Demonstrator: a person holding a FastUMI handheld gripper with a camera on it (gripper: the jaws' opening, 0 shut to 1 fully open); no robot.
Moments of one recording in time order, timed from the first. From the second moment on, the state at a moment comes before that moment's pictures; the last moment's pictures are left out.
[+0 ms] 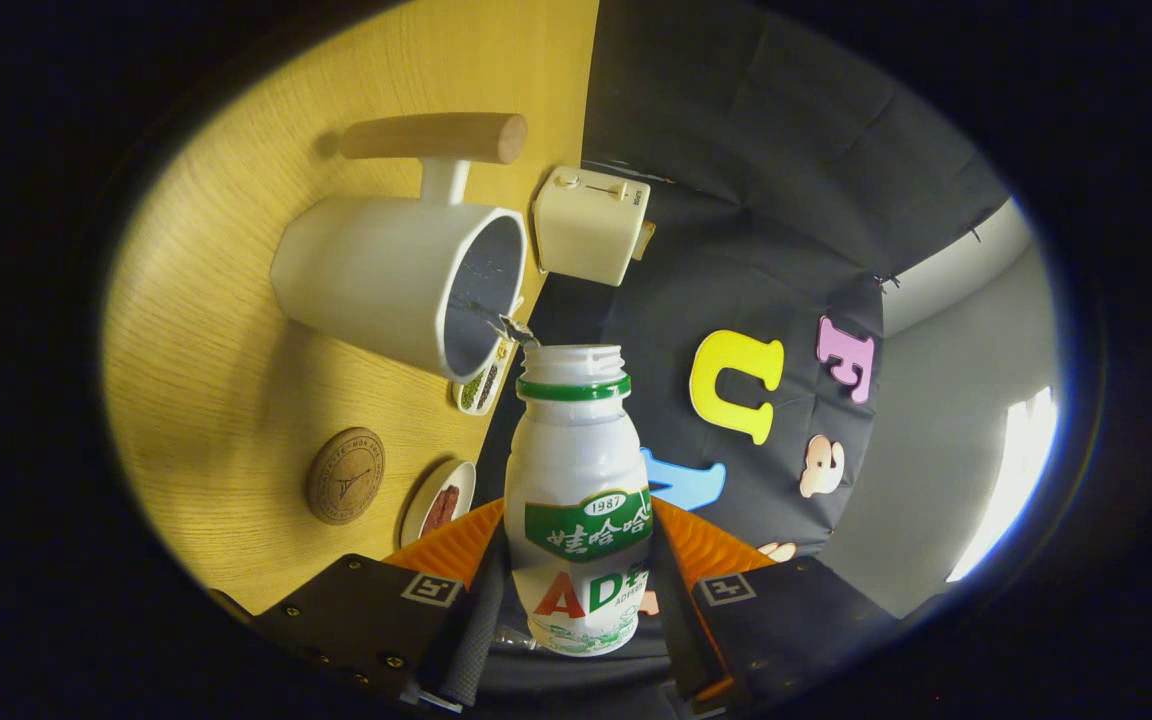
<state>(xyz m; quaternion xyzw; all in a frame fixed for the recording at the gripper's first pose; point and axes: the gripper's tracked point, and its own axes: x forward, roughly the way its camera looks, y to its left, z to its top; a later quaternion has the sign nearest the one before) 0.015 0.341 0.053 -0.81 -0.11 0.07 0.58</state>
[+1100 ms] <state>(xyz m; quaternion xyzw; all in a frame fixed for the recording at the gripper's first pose) 0.013 0.345 0.055 -0.83 -0.13 0.07 0.54</state>
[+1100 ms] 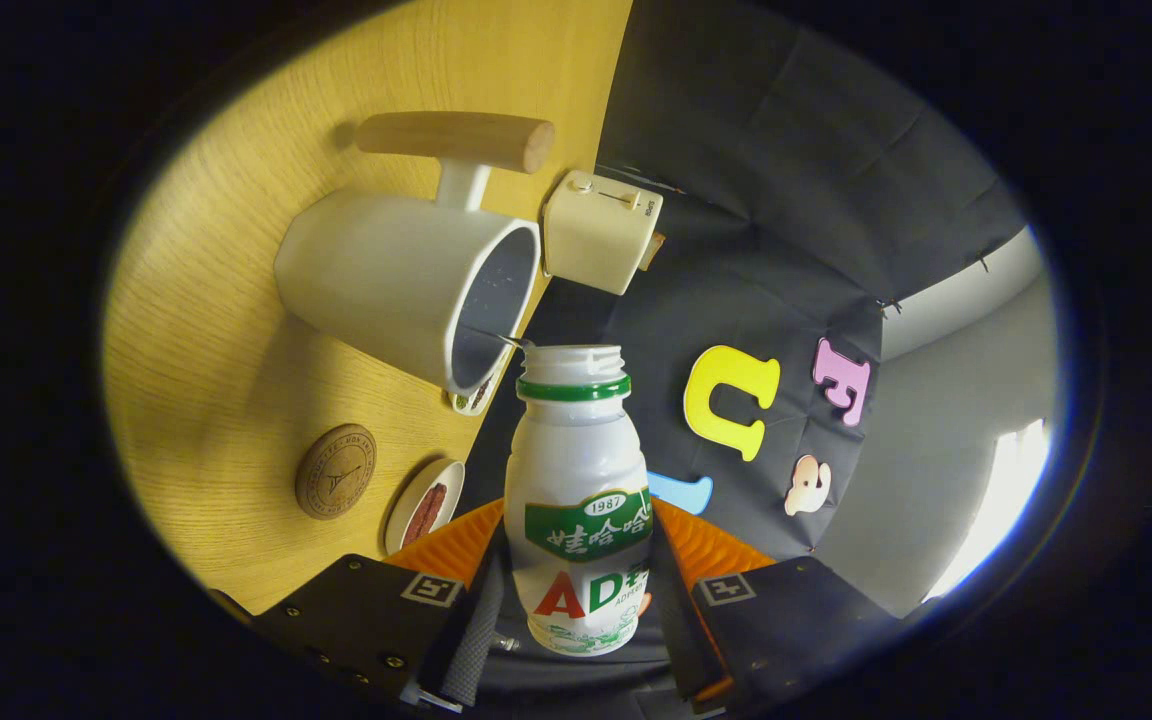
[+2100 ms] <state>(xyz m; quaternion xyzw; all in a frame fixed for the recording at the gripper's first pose) 0.012 0.346 0.053 -0.85 -0.13 0.06 0.51</state>
